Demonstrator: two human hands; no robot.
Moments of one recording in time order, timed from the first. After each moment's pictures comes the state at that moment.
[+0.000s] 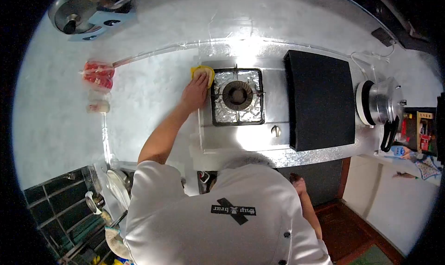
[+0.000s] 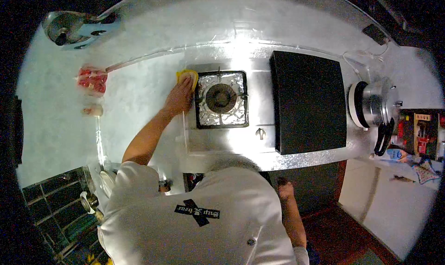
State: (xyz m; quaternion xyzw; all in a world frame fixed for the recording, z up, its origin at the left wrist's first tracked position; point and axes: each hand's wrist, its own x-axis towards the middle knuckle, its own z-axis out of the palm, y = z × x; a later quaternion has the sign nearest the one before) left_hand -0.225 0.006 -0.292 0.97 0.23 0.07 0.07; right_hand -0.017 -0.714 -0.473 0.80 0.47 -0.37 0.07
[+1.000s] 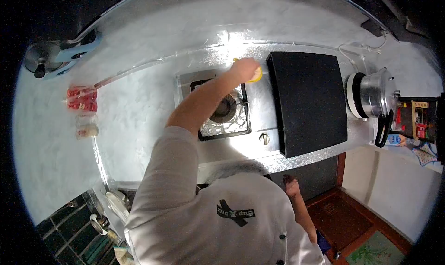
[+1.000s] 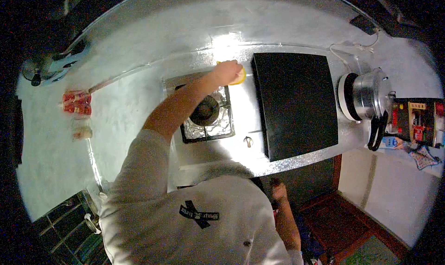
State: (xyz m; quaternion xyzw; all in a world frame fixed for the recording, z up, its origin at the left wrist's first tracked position) left_hand 0.050 -0.021 -0.282 0.98 0.06 0.03 0.19; right_hand -0.049 -0.622 -0.369 0.86 0.30 -0.42 0.04
